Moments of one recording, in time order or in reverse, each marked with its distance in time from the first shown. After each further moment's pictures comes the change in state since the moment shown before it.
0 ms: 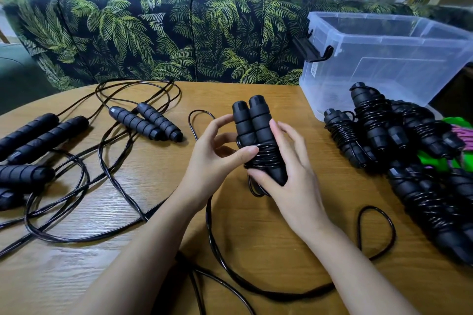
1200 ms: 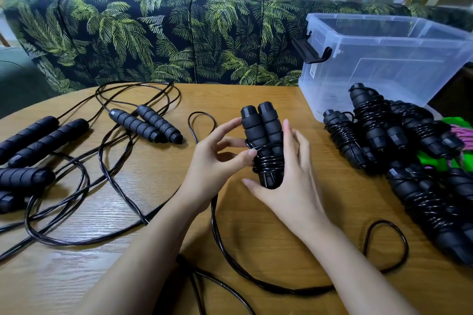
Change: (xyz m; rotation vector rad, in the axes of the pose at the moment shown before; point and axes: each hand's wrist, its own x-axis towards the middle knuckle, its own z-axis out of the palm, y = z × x) left_hand -0.003 0.006 0.006 -0.058 -0.025 -0.029; right_hand 0.000 -0.001 0.003 -0.292 0.013 0.116
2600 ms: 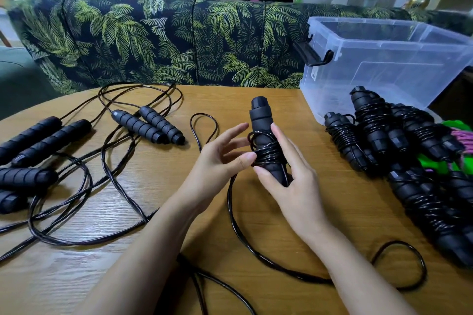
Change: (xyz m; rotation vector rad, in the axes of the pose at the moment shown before) left_hand 0.004 -0.011 -0.007 -0.028 -0.100 -0.048; right_hand 0.000 -0.001 0.001 0.480 0.033 -0.134
